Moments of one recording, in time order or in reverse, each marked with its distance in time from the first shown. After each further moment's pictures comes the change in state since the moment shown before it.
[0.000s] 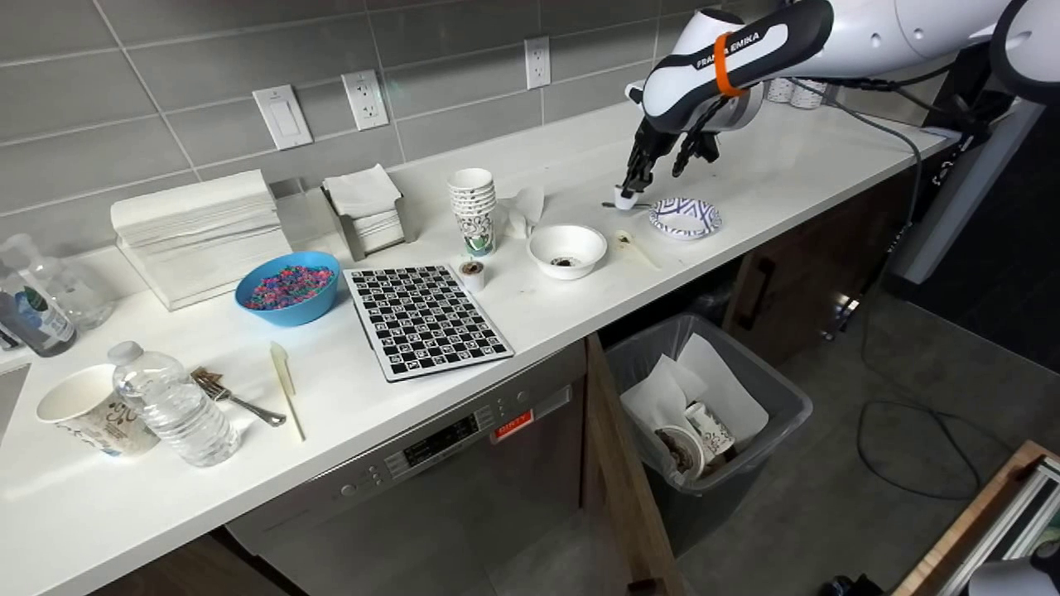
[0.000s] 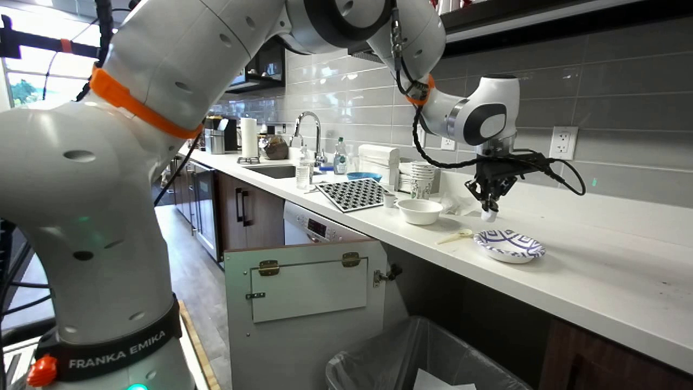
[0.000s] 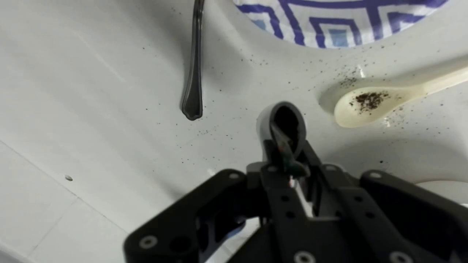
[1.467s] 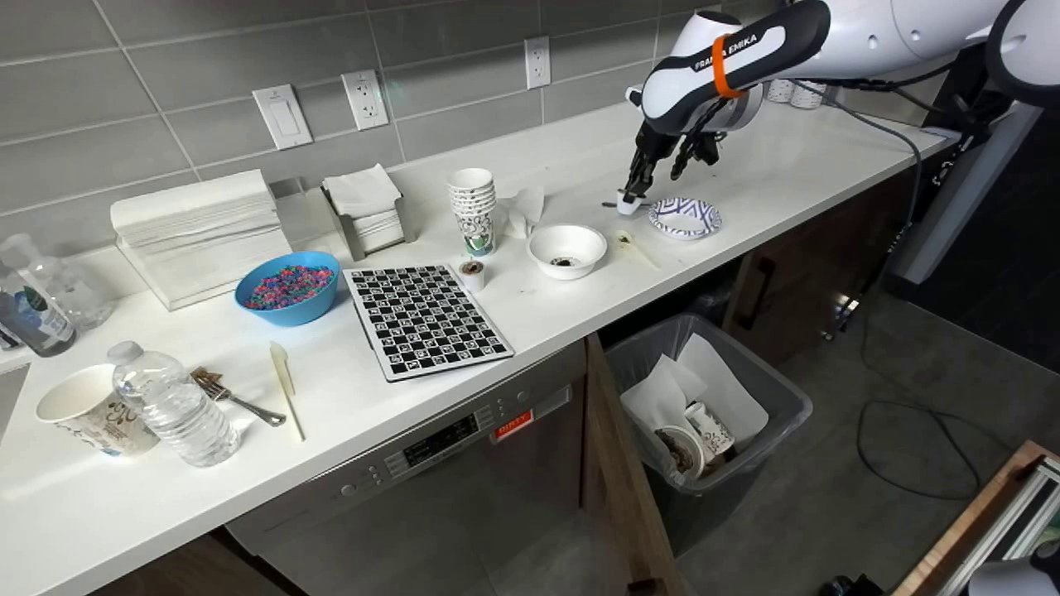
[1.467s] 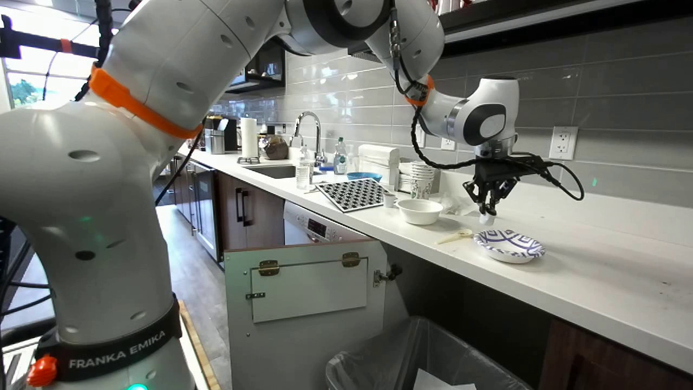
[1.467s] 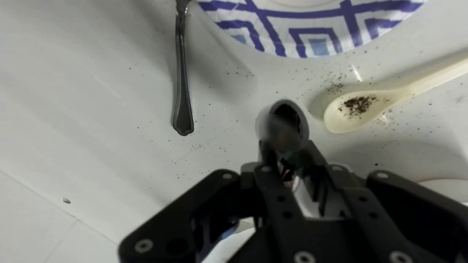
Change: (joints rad) arm 0.021 0.000 -0.027 0.002 0.000 -0.034 0.072
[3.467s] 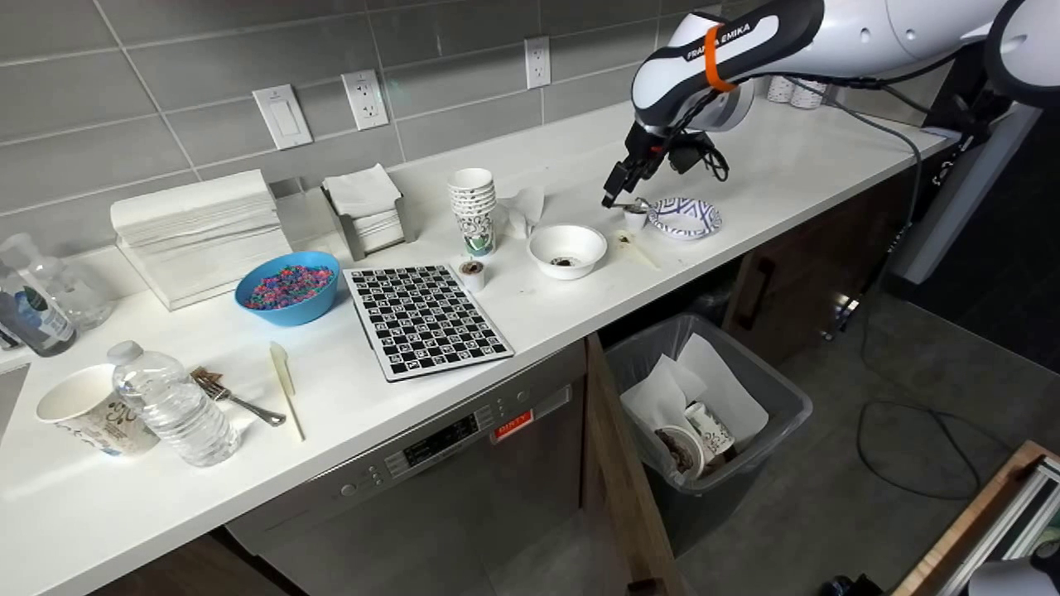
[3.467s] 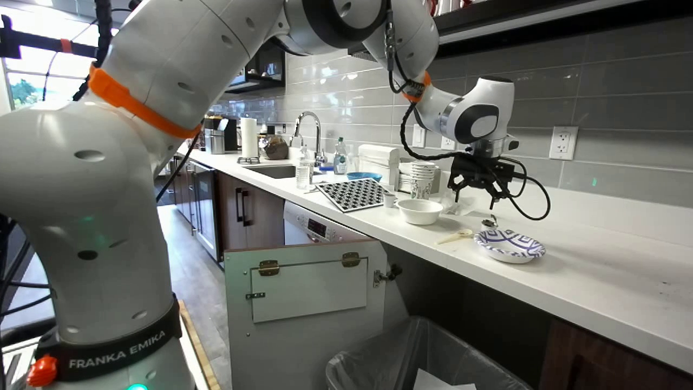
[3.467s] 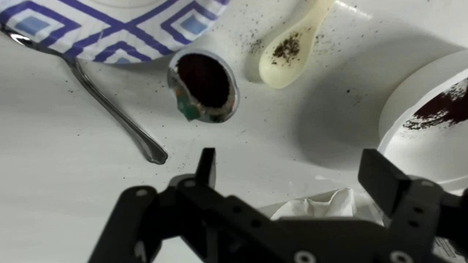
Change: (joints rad) arm 0.026 -0.004 0.005 0.005 0.104 -0.041 0.477
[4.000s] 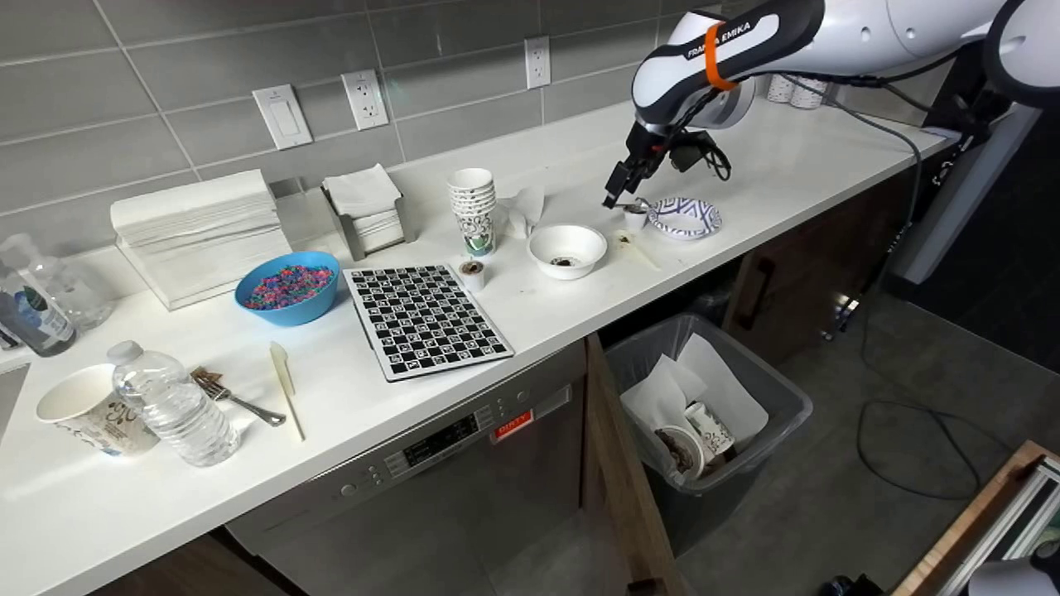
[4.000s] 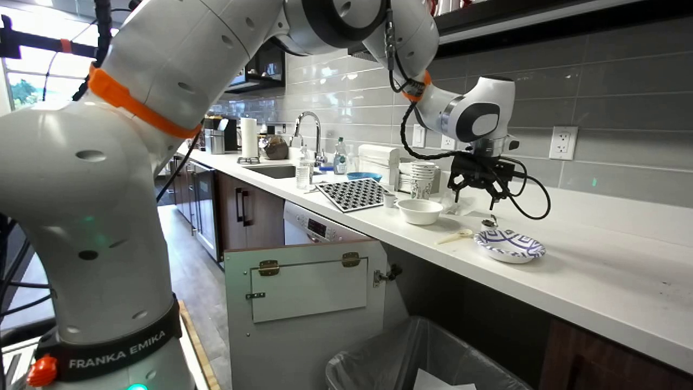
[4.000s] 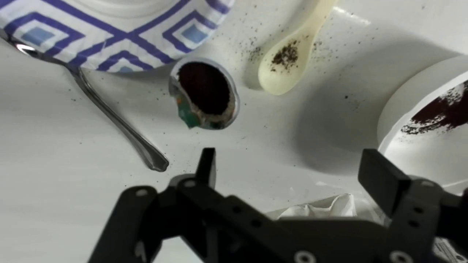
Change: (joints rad) arm 0.006 -0.001 -0.011 0.009 -0.010 -0.036 0.020
